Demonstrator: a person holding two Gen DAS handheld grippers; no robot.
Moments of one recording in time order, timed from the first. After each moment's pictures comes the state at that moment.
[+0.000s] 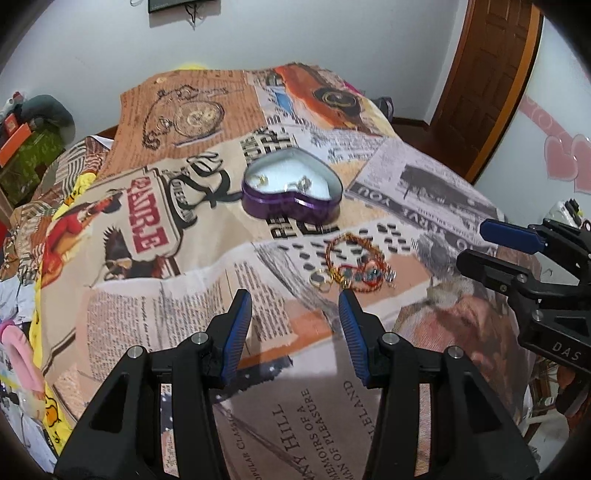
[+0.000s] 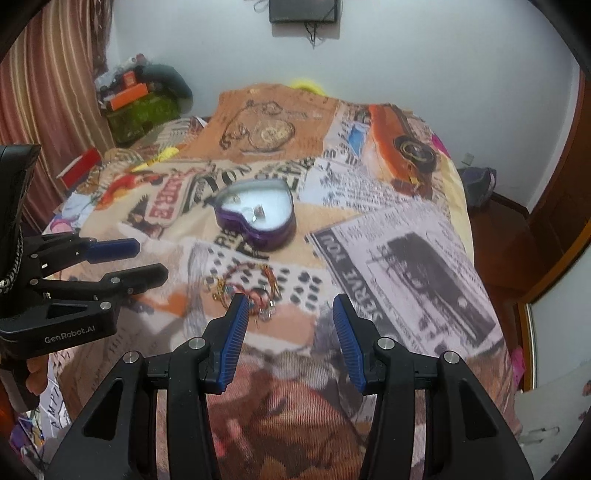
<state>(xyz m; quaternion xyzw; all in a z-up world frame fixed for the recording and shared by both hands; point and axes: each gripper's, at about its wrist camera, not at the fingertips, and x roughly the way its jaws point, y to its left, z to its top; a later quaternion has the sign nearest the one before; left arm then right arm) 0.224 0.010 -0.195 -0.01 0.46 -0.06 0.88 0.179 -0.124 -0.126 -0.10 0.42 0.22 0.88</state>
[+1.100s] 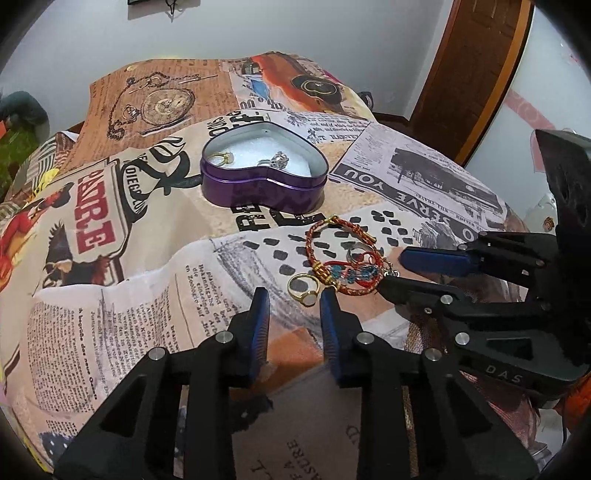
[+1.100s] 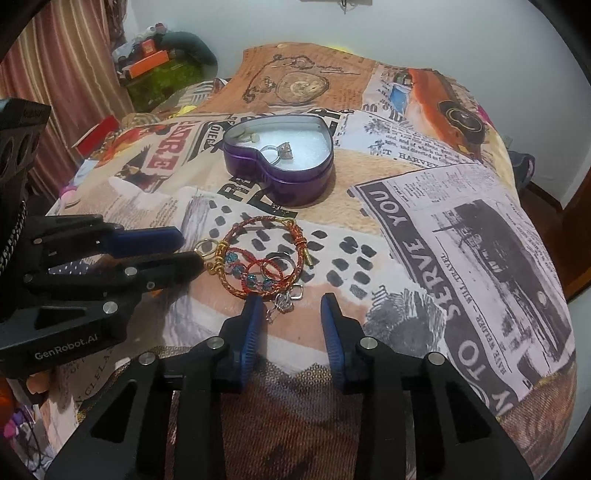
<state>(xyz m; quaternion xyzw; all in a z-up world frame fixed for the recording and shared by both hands) 0.250 0.000 -0.239 -0.03 0.46 -0.11 0.88 0.207 -0.104 -0.188 -0.11 0.46 0.28 0.84</state>
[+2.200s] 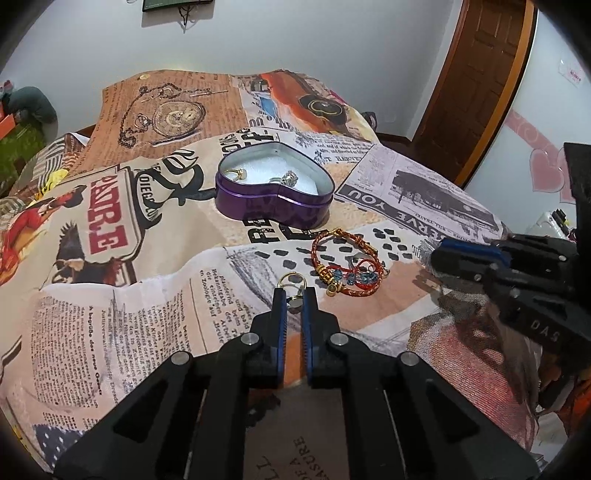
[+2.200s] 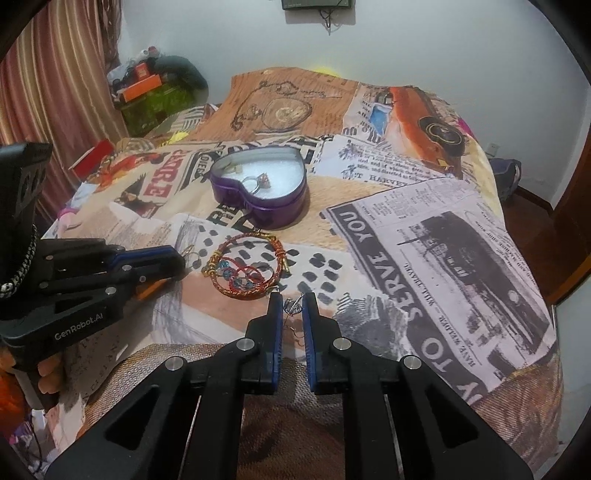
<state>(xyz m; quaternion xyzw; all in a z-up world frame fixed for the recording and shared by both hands) 0.237 0.012 -0.228 -0.05 0.42 -0.10 0.90 0.202 -0.129 -0.162 -0.08 0.42 0.26 0.87</state>
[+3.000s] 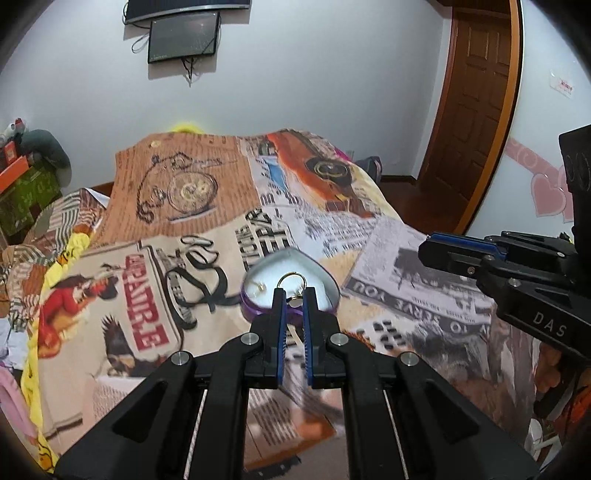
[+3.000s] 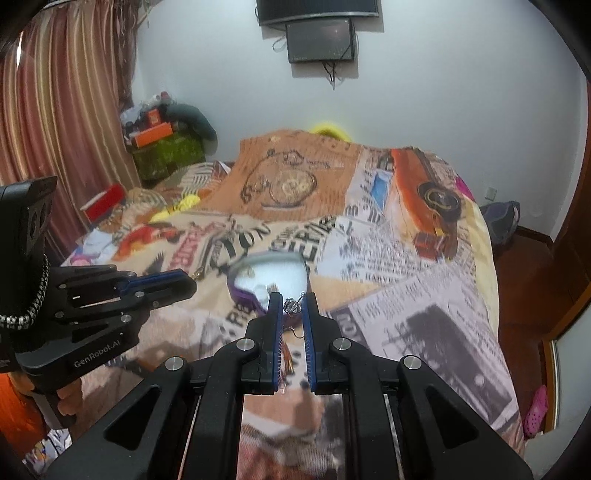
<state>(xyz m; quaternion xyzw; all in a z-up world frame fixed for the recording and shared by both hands) 0.263 0.021 -0.152 -0.03 0.34 -0.08 0.94 0.225 -0.115 -0.095 -0.06 0.33 0.28 0.90</state>
